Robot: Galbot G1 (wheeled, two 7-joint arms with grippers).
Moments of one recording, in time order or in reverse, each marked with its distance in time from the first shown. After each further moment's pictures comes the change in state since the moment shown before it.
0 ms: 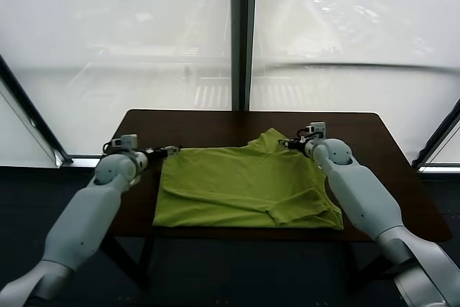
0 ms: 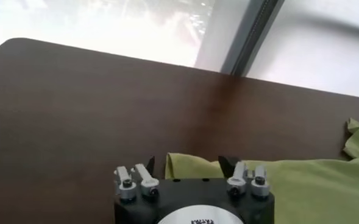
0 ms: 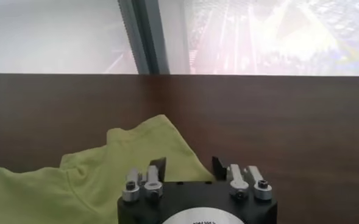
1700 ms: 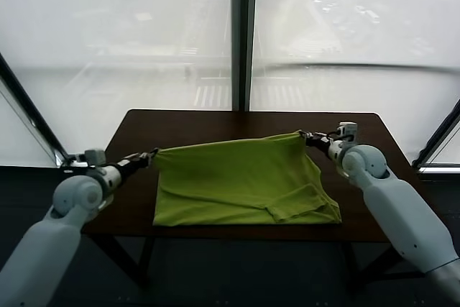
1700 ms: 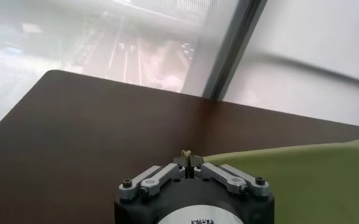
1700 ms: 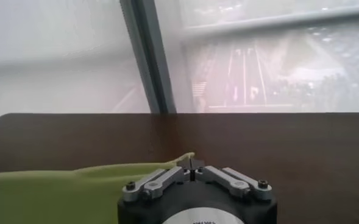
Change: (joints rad) left arm 0.449 0.199 -0.263 -0.573 -0.174 0.001 -0.085; right arm -0.383 -0.406 0.181 0.672 0.229 0.001 0.108
